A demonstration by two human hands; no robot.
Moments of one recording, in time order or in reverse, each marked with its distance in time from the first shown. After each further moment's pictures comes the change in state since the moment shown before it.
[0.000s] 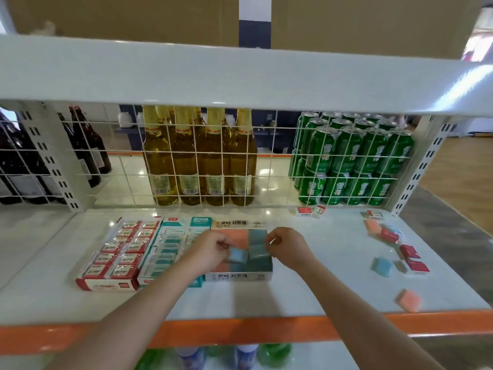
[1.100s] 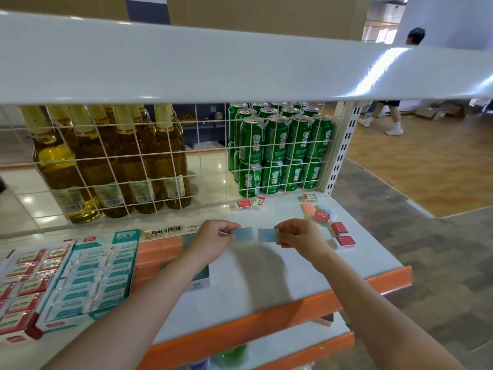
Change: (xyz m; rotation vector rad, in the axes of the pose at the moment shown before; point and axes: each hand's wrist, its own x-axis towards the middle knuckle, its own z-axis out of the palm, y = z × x) left_hand 0.045 0.092 0.082 -0.297 -0.115 0.114; right_hand -0.025 0.102 -0.095 0.489 0.203 0.146
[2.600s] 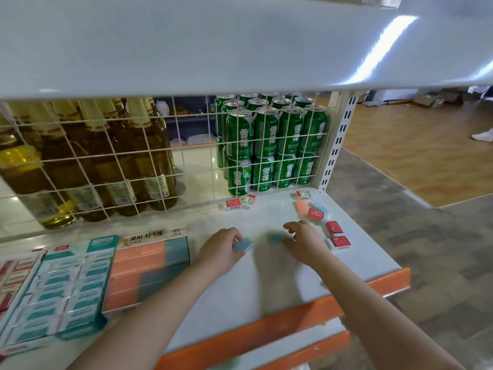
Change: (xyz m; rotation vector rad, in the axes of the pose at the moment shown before) left_hand 0.034 -0.020 0.051 0.488 -0.089 0.078; right_hand 0.030 0.027 -0.023 -0.781 0.012 0.011
